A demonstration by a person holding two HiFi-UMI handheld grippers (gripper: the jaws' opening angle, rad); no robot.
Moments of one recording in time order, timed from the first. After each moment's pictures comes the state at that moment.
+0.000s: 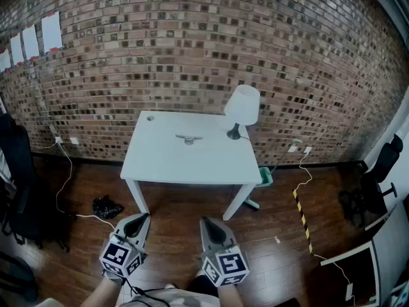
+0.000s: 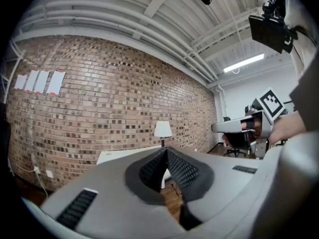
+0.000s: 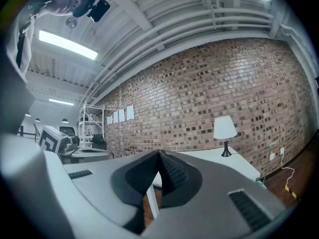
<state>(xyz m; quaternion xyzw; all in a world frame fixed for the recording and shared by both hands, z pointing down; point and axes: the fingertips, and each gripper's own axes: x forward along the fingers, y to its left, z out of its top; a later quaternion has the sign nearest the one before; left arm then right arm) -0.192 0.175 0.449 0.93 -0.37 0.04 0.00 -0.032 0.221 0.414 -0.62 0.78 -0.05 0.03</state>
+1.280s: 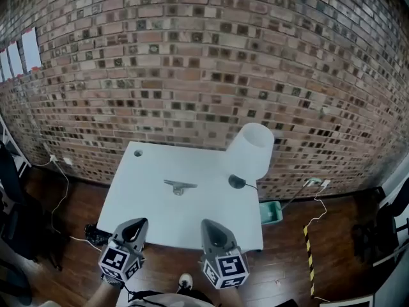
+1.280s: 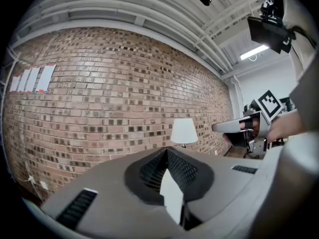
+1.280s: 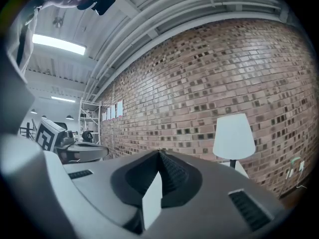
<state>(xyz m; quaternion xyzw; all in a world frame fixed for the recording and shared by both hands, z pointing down) -0.047 -0.111 0.443 0.91 -0.42 0.06 -0.01 0.128 -0.086 0.420 -0.58 0.81 -0.05 0.01</state>
